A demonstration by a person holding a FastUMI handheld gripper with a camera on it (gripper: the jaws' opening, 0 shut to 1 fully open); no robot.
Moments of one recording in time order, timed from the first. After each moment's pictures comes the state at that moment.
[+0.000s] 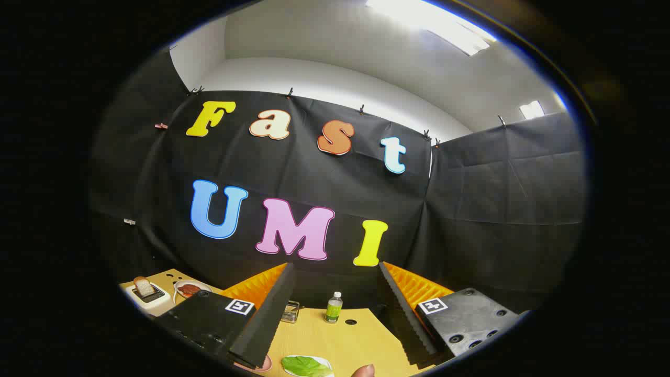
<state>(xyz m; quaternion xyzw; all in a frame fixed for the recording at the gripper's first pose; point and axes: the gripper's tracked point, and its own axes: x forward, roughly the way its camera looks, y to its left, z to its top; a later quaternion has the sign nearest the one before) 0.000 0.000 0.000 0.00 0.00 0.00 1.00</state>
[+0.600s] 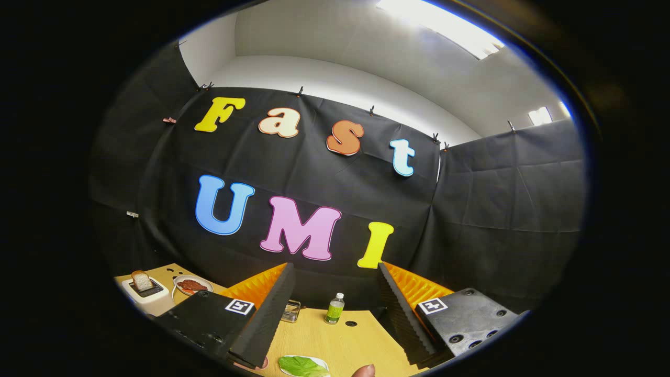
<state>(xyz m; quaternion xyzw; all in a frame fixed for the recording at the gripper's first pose) 0.006 0.011 0.000 -0.01 0.00 0.02 1.00</state>
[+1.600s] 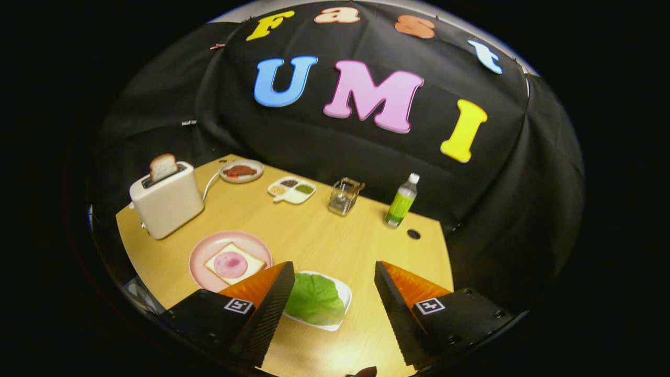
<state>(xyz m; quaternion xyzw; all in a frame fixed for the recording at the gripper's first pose) -0.010 0.044 -0.342 -0.05 0.35 0.27 0.90</state>
